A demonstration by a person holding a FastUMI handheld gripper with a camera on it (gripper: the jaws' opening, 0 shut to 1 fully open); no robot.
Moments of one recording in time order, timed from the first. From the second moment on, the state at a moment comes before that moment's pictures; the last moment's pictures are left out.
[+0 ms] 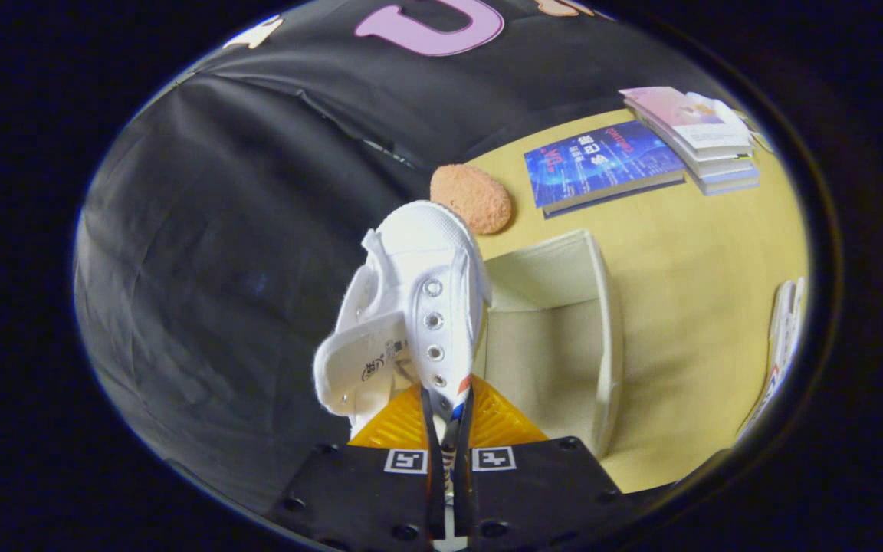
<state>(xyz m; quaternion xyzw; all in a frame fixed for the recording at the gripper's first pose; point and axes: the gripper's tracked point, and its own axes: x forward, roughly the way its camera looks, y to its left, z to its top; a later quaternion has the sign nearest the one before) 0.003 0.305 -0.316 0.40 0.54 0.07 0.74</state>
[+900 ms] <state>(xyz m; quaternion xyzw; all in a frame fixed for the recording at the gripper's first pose) -0.042 0.338 -0.369 0.39 0.62 0.04 0.68</state>
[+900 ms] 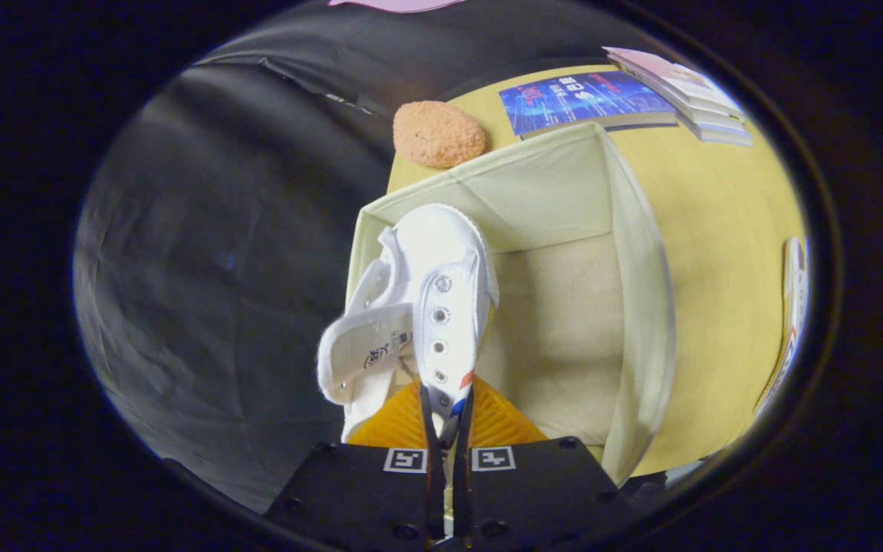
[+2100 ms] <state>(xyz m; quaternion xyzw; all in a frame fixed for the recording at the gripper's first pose) -0.065 0.349 -0.431 0.28 0.72 -0.02 0.64</state>
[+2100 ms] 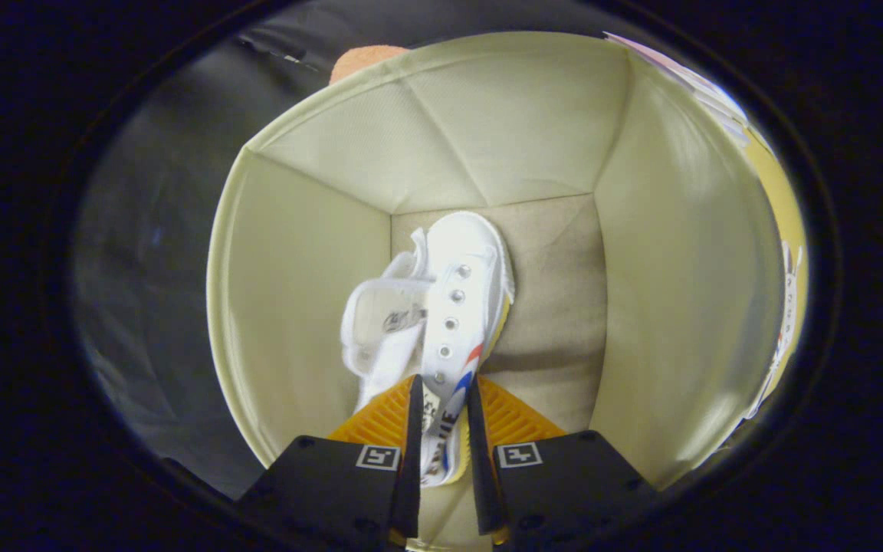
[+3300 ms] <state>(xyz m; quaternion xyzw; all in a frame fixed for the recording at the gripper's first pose) -0.098 0.054 -0.360 0.39 0.60 -0.07 0.69</state>
